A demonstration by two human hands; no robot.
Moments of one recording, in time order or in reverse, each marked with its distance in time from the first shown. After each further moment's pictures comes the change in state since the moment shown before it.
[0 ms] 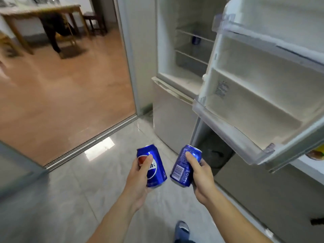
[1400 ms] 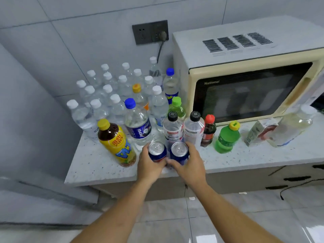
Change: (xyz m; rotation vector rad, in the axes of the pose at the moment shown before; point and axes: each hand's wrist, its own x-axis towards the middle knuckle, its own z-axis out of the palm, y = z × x) left_hand 0.036 -0.298 0.643 1.071 -0.656 0.385; right_hand 0.056 -0.149 -0.595 -0.498 0.871 -0.424
